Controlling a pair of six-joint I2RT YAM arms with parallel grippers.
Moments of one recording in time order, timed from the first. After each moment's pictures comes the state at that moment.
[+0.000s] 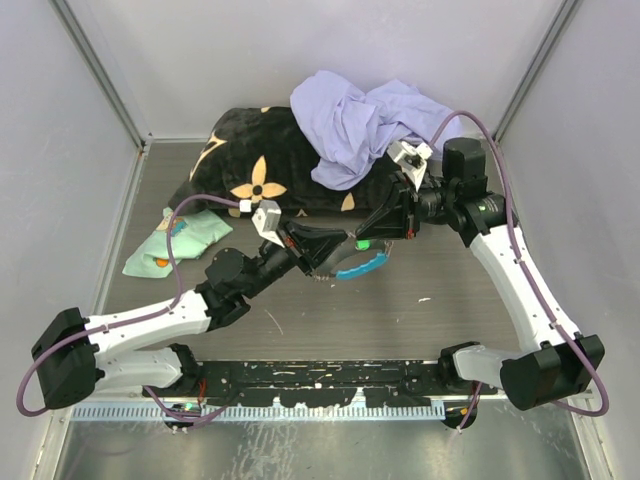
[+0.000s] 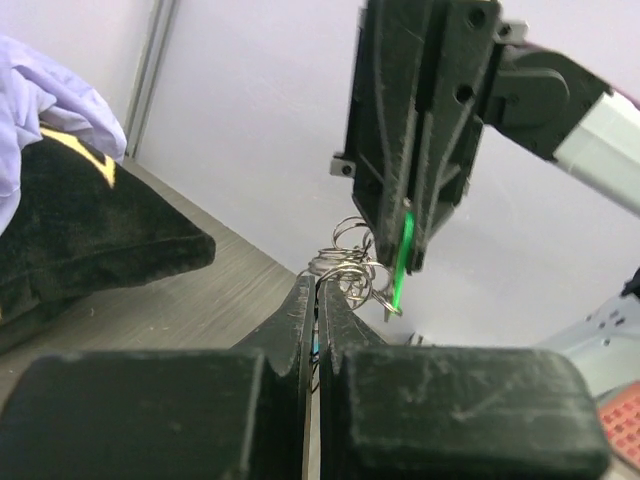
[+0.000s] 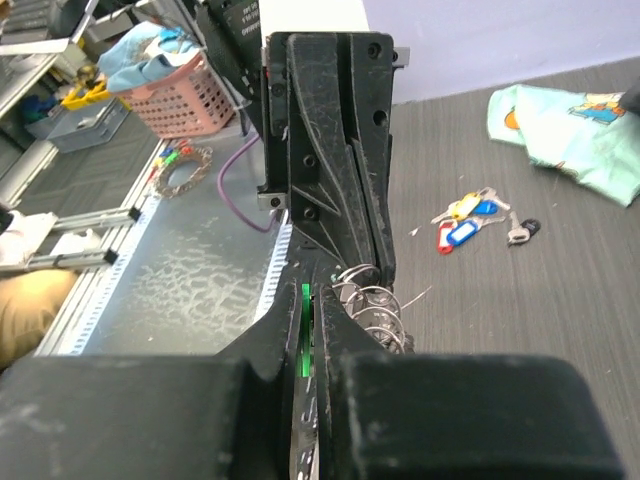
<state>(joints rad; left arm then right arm) -1.00 1.13 0.66 0.82 0.02 -0.45 0.25 1.22 1.26 -0.40 -1.53 -0.02</state>
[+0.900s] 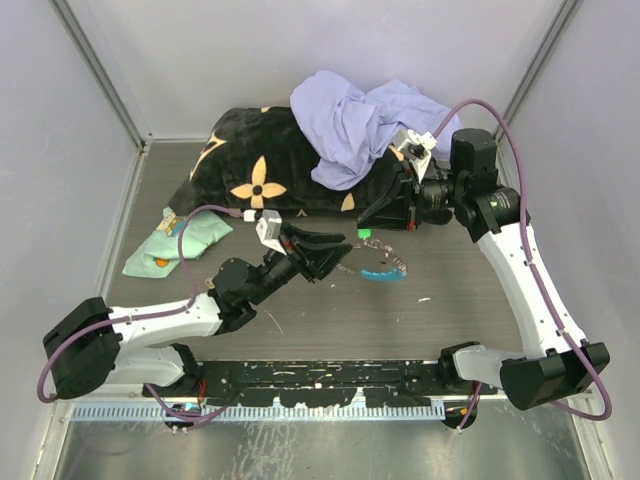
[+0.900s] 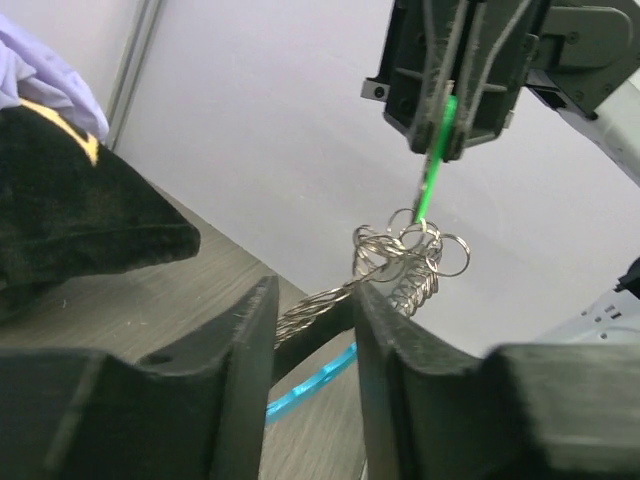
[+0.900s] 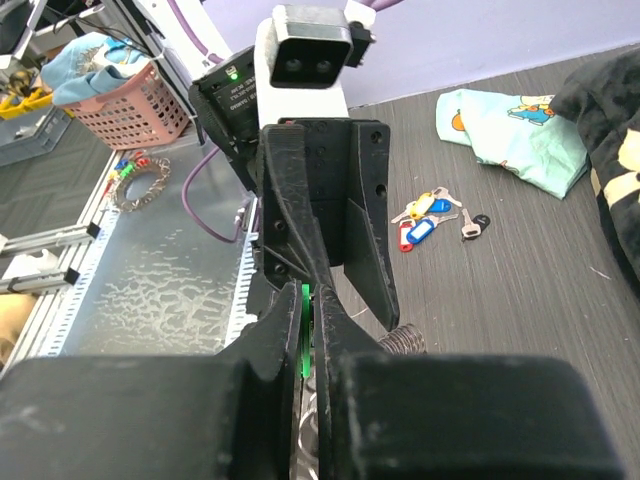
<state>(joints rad) -1.01 1.22 0.56 1.05 -0.02 -0.54 0.25 1.22 1.40 -0.58 -1.40 -0.12</state>
